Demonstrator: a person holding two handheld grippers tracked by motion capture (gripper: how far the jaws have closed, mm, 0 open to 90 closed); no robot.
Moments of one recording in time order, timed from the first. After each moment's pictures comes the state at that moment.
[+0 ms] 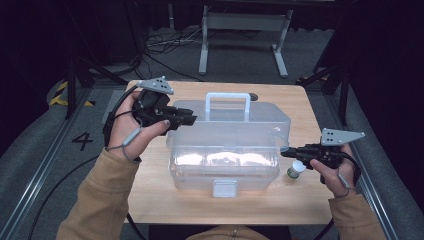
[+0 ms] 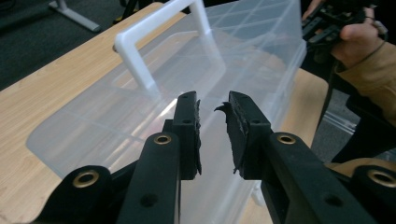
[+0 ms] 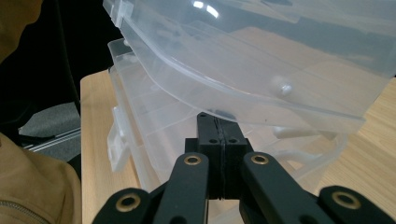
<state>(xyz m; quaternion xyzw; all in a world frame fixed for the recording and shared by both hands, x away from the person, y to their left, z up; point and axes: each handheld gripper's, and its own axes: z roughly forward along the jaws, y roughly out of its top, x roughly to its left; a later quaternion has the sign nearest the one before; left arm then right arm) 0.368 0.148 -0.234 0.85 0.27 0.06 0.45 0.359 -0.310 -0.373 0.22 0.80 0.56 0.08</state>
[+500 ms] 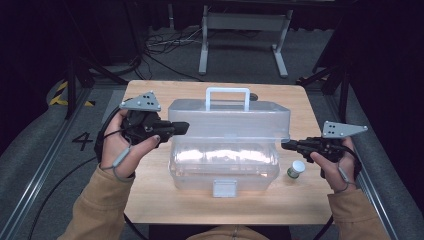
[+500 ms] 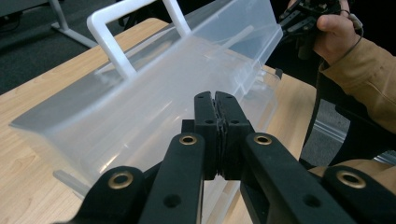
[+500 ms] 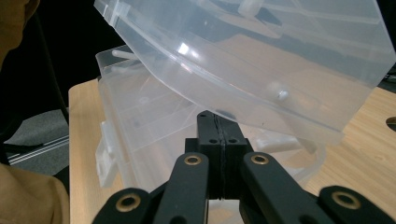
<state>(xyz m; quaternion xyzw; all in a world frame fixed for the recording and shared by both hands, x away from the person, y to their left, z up) 0.343 0.164 -0.253 0.83 0.26 0.07 0.48 0.367 -0.308 -0.360 0.23 0.79 0.56 0.09</state>
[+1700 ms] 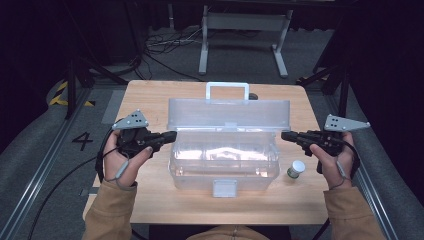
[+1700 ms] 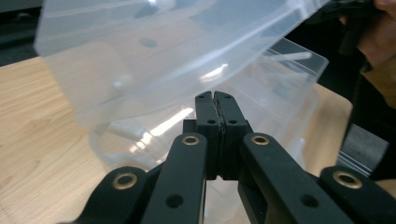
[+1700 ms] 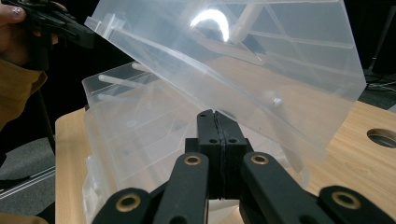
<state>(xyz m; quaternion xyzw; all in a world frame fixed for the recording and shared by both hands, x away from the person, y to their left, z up) 0.351 0.193 -0.321 0.79 0.33 0.10 0.51 0.376 -0.306 -0.353 0.26 0.75 0.59 0.11</state>
